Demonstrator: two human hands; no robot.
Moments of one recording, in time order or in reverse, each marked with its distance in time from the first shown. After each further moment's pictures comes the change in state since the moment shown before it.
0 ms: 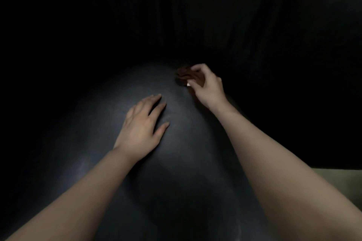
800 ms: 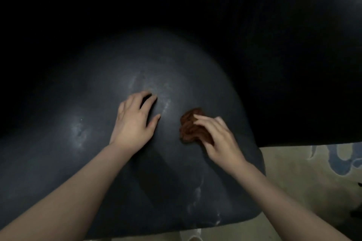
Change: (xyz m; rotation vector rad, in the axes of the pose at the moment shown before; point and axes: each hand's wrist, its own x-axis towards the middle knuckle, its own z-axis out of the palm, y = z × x) left_hand -0.095 0.078 0.025 -0.006 0.141 -0.281; right_hand -0.190 0.101 -0.063 -0.239 -0.250 -0.615
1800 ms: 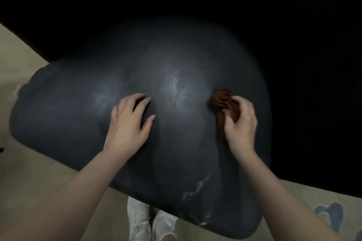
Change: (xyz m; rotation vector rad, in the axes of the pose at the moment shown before) left_hand -0.122 -0.006 0.001 -0.048 0.270 -0.448; right_hand 0.051 -0.018 0.012 0.060 0.232 0.103
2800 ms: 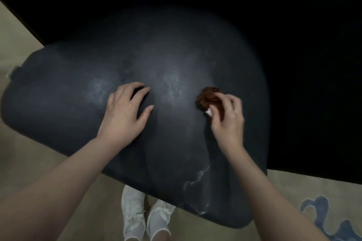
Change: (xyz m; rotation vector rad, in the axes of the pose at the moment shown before) left_hand -0.005 -0.015 -0.003 -0.037 0.021 0.059; right_hand -0.027 -0.012 0.017 -0.115 -0.055 -0.087
